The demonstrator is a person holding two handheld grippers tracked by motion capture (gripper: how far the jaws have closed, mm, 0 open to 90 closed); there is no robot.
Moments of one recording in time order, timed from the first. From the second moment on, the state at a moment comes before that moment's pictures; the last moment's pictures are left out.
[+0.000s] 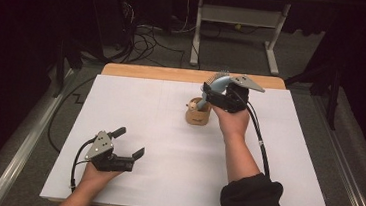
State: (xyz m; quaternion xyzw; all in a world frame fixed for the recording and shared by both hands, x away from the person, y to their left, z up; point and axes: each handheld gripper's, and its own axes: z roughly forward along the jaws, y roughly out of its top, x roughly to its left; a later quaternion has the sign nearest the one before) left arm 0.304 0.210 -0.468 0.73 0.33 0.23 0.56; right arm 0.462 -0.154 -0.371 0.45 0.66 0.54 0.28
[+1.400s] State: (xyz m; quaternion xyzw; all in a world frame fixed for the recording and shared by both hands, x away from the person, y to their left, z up) left arm 0.304 0.210 -0.468 0.73 0.32 0.23 0.56; right arm 0.456 -0.180 -0.377 0.48 0.65 0.52 0.27
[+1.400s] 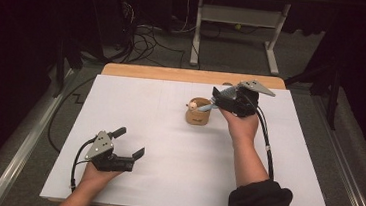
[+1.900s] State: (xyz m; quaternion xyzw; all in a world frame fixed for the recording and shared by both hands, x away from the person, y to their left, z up) left arm 0.304 0.209 -0.468 0.73 0.32 0.23 0.56; right arm 0.449 -0.186 -0.380 0.47 0.66 0.51 0.28
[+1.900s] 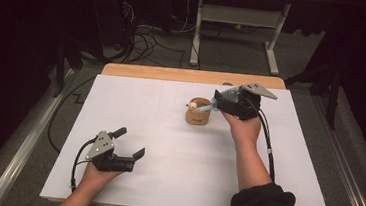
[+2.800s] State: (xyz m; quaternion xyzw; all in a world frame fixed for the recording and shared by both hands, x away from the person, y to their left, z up) left arm 0.306 0.210 -0.469 0.73 0.33 0.21 0.56; right arm 0.439 -0.192 -0.375 0.46 0.68 0.49 0.29
